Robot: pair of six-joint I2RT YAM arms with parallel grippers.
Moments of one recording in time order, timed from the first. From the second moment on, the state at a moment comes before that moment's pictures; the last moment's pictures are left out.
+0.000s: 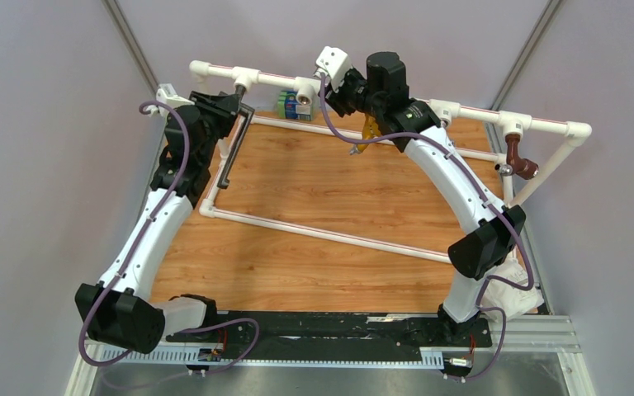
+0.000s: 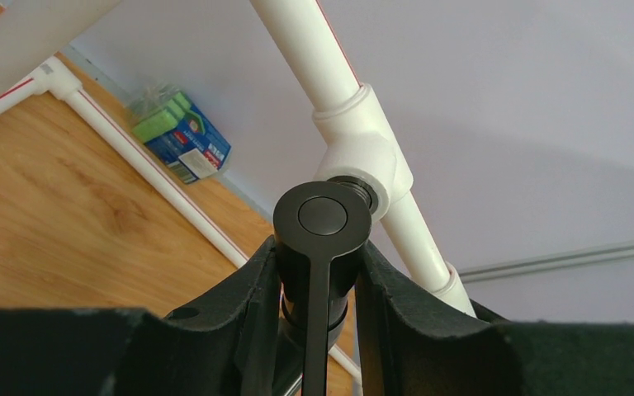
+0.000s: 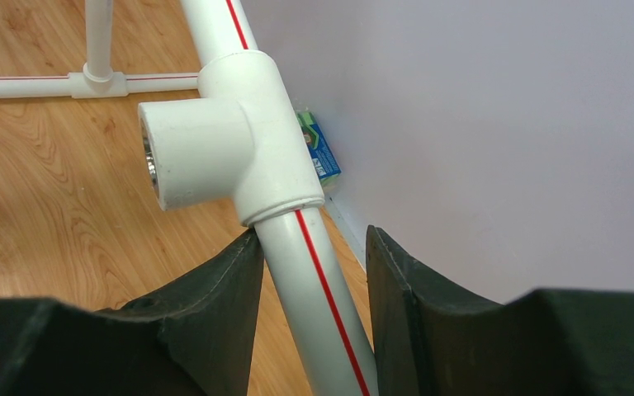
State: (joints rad) left arm -0.24 1.23 1.23 -0.06 -0.19 -1.08; right arm 0.56 1.80 2.00 -0.42 -0.22 -0.57
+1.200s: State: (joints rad) left arm -0.31 1.25 1.19 0.11 -0.11 0.05; right arm 0.55 1.78 1.99 -0.42 -0.22 -0.59
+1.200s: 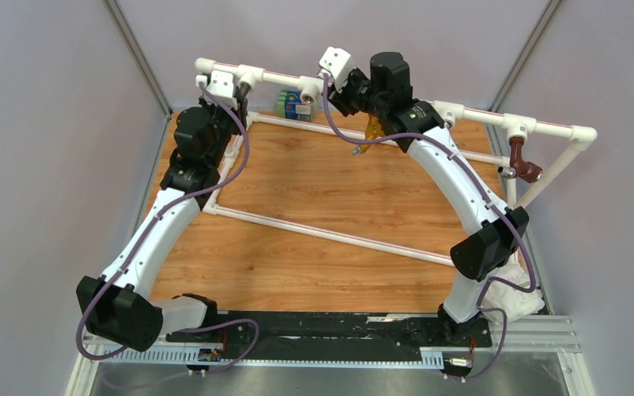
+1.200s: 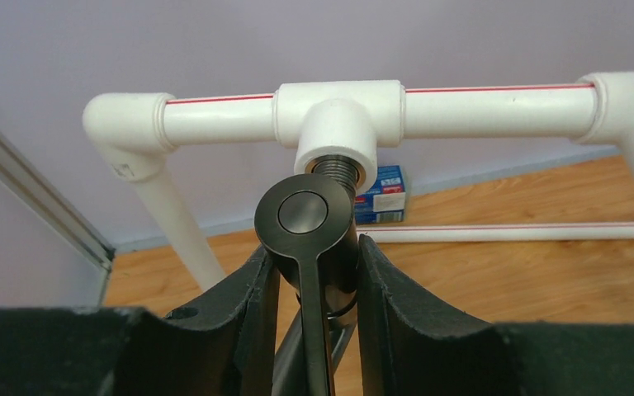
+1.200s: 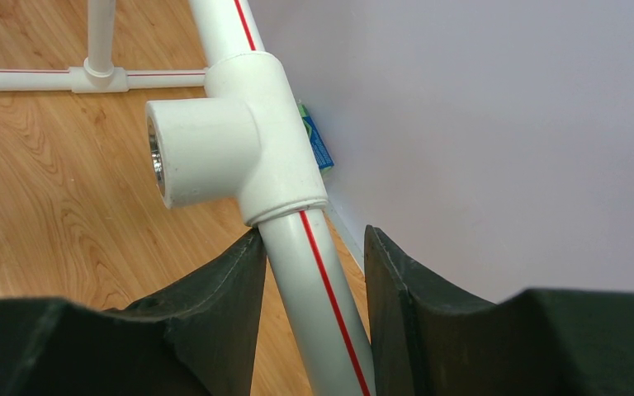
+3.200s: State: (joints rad) left arm -0.42 1.10 1.36 -0.17 0.21 0.47; right arm 0.55 1.76 1.97 -0.43 -0.26 -0.60
